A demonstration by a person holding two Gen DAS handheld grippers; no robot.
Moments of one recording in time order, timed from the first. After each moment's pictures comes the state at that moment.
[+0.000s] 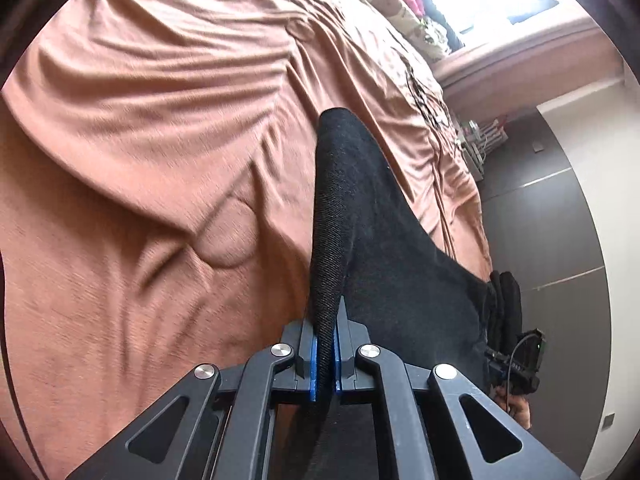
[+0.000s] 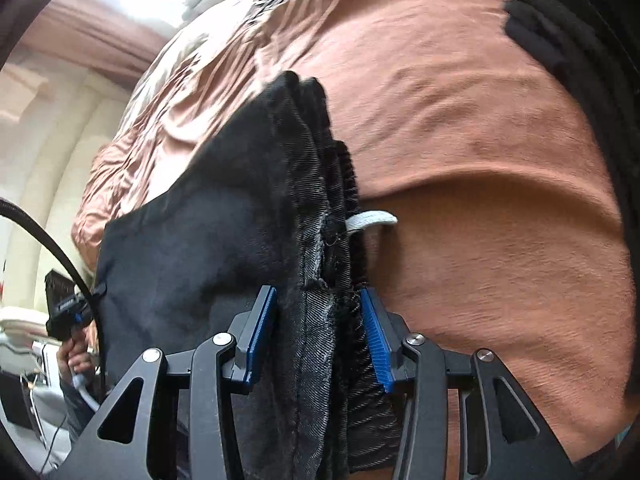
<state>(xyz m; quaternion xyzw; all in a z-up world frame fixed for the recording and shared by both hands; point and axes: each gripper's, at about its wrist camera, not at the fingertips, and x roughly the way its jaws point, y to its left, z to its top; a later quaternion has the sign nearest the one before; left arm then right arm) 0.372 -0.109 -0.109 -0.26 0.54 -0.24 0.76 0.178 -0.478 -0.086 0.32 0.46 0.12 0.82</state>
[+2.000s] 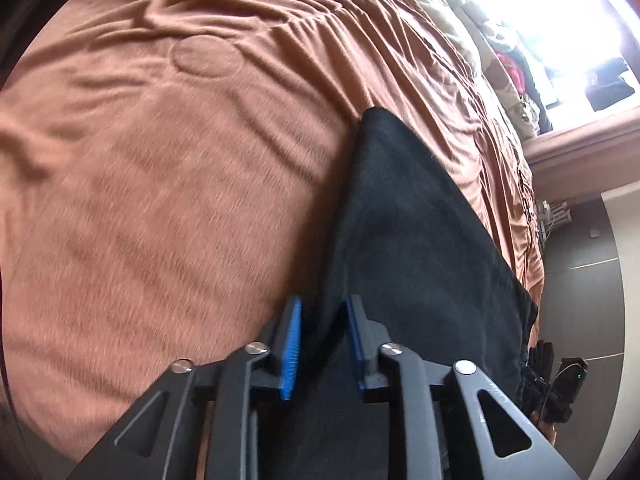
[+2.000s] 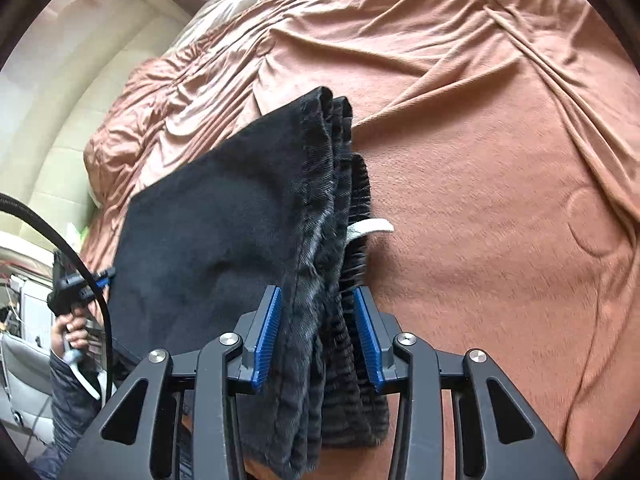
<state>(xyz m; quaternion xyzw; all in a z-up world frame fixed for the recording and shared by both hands) 0.344 0.164 -0.144 -0.31 0.55 -0.09 0.77 0.245 -0.322 -0.078 0.22 0.48 0.17 0.83</state>
